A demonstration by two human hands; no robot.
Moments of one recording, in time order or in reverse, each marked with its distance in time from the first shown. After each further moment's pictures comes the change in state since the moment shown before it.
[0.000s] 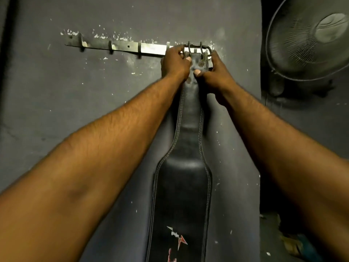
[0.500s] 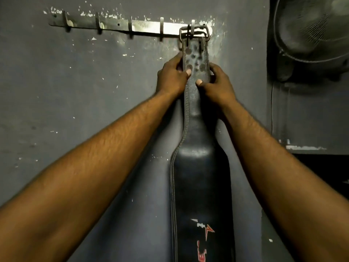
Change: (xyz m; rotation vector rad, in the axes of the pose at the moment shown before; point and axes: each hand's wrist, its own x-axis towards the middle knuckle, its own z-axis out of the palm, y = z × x) left_hand -0.059 -0.055 0.005 0.088 -0.156 0.079; right_hand -0.039 0.068 0.002 -0.070 0.095 -0.013
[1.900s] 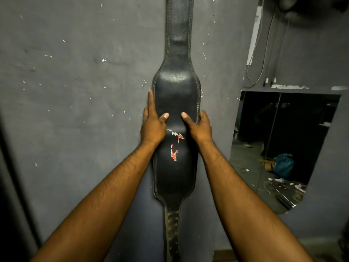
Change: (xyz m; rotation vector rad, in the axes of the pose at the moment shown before) left_hand -0.293 -0.076 0.005 0.163 -0.078 -0.459; right_hand -0.263 0.124 0.013 0.003 0.064 0.556
